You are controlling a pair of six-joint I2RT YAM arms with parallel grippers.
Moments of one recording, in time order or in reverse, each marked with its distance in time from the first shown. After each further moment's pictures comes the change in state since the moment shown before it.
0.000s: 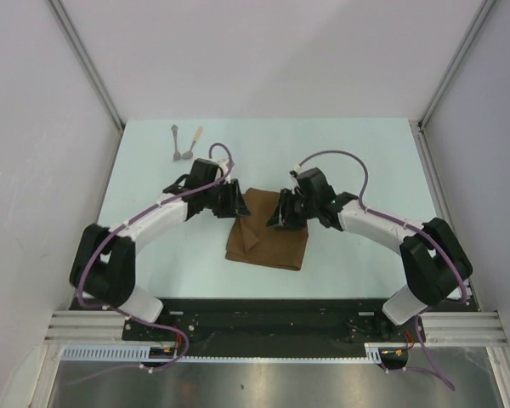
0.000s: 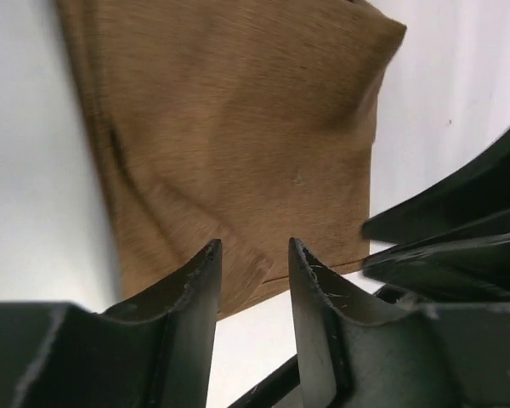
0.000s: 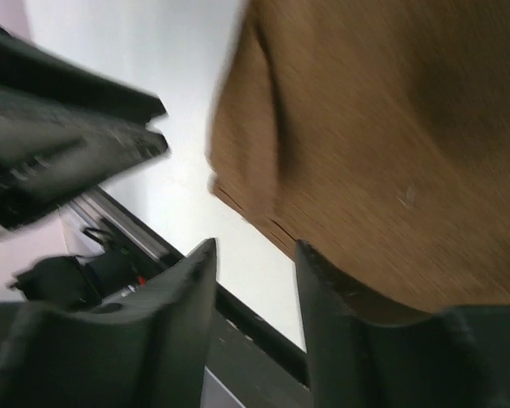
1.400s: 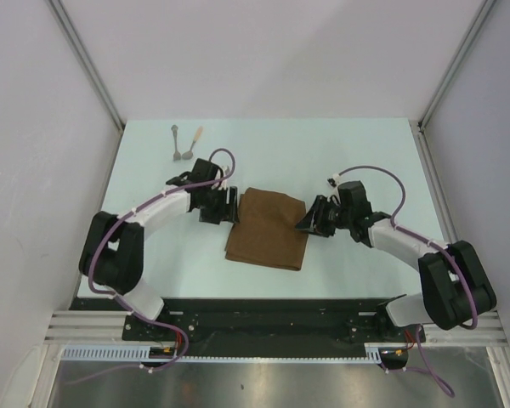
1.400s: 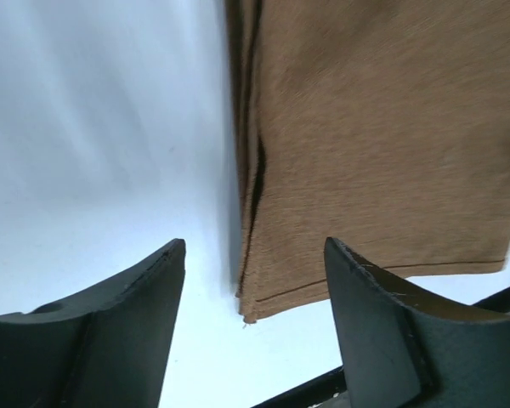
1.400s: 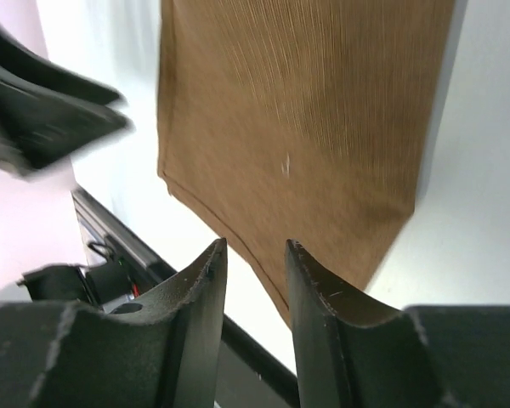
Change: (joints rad) left arm 0.015 0.125 0.101 -0.209 -0.144 0.181; right arm -0.244 -0.218 -0.407 0.229 -0.135 -0.008
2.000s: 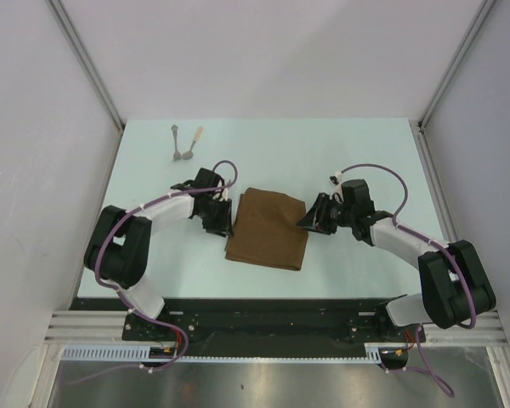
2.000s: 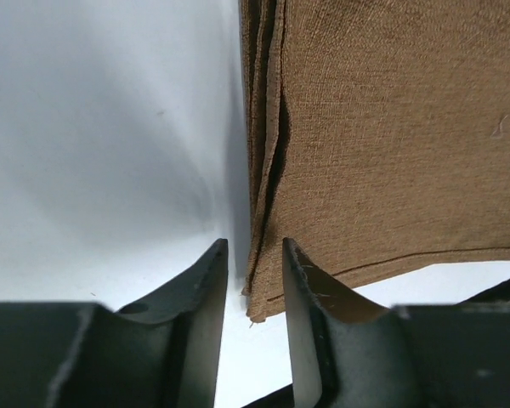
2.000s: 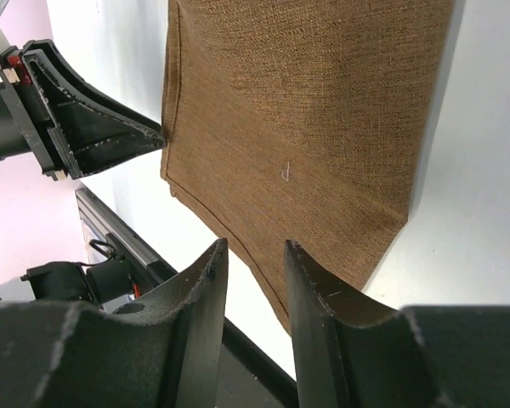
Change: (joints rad) left arm 0.006 0.071 -0.082 0.019 0.057 0.001; right arm -0.040 0.012 0.020 0.016 -0.034 -0.032
